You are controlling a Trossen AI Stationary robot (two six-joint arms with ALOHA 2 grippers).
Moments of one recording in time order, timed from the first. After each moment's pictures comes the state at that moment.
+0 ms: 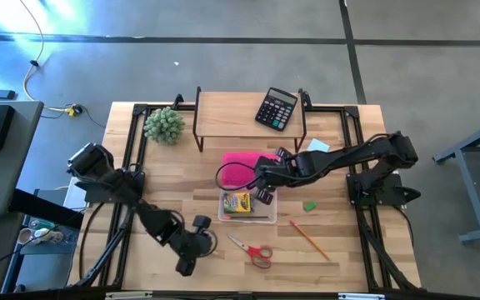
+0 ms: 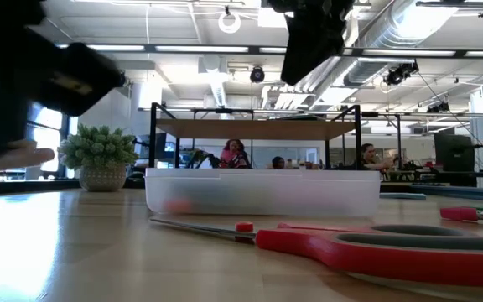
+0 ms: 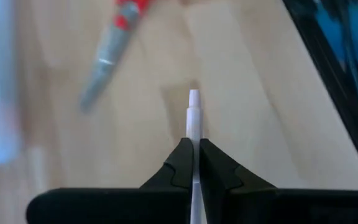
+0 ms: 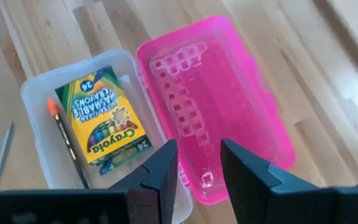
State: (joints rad) left arm -0.55 1.70 0.91 -0.18 -0.19 -0.33; right arm 0.17 1.67 1.43 -0.86 0.39 0.49
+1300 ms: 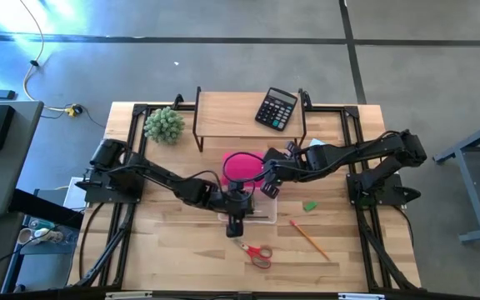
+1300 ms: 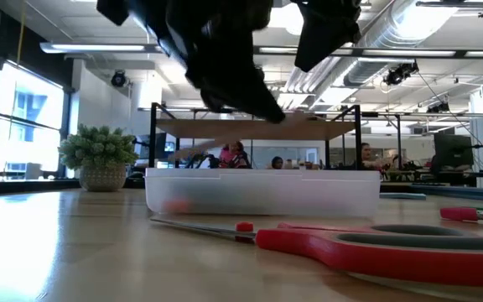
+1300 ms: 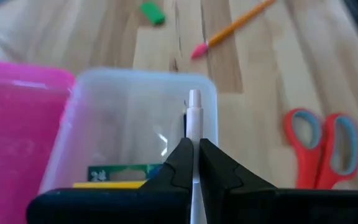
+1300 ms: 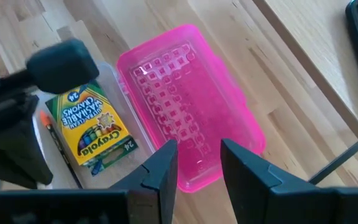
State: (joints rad) left arm -0.16 1.83 1.12 -0.04 -0.17 -0.21; right arm 0.16 1.58 1.43 -0.95 0.43 0.57
